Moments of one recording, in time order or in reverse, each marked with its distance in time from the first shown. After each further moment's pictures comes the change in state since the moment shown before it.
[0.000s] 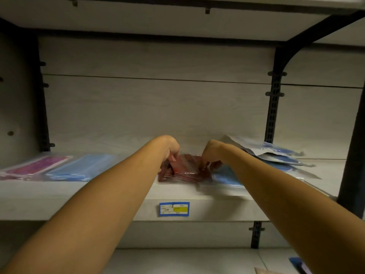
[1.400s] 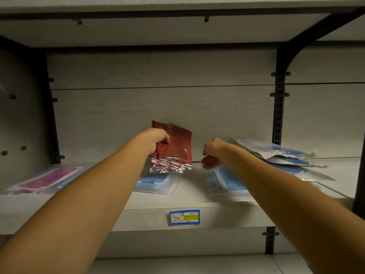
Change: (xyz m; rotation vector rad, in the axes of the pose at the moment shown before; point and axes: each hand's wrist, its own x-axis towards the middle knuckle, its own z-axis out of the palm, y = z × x) left_hand 0.032 -0.009 -0.060 -0.511 0.178 0.251; right_hand 0.001 -0.015 -0.001 0.682 0.007 0.004
